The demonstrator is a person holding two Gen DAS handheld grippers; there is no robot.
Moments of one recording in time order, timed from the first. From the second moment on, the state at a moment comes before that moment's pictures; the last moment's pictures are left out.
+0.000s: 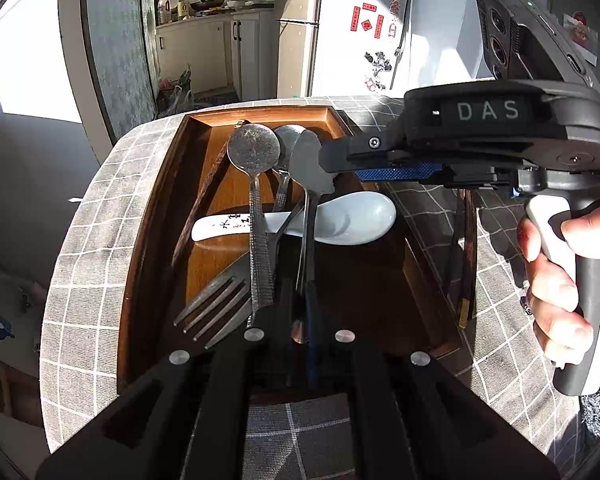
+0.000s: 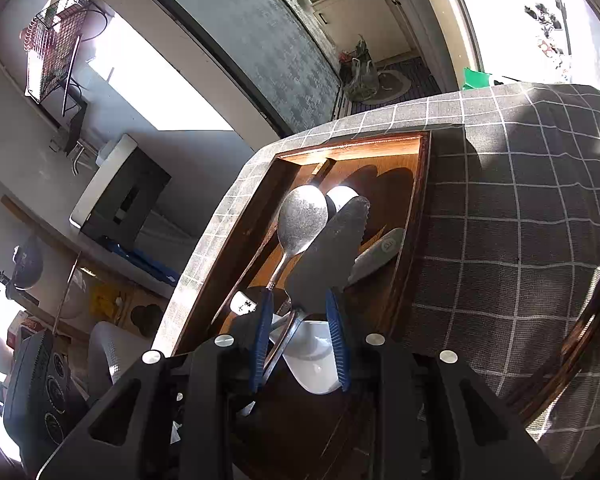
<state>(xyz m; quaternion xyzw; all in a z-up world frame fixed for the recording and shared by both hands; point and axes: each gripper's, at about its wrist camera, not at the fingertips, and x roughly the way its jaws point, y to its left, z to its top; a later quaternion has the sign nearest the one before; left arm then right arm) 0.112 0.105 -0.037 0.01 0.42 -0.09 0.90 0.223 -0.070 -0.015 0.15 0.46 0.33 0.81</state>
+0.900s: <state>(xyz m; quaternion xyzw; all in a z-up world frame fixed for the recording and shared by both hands) 0.077 -0.087 -0.058 0.16 0.41 -0.31 0.84 0.137 -0.314 -0.016 0.19 0.41 0.26 0.85</state>
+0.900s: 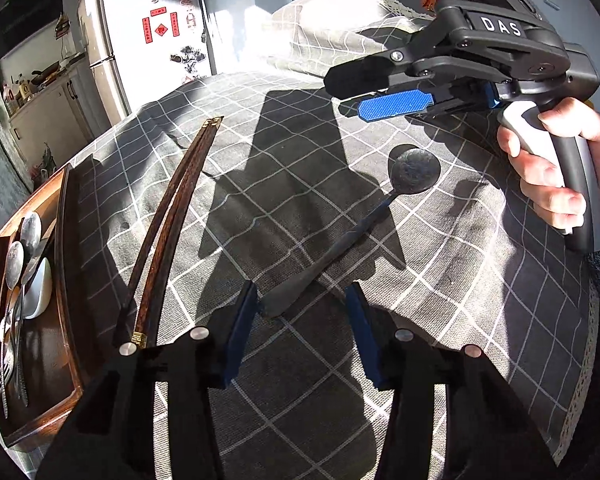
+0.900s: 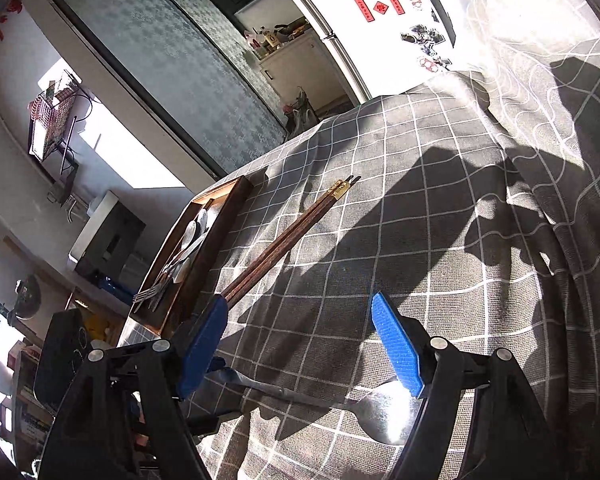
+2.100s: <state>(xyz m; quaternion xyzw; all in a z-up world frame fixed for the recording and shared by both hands) 0.066 -0.079 -0.045 0.14 0.40 -0.30 0.85 0.111 -0.318 0.010 0.16 0.38 0.26 0.87</state>
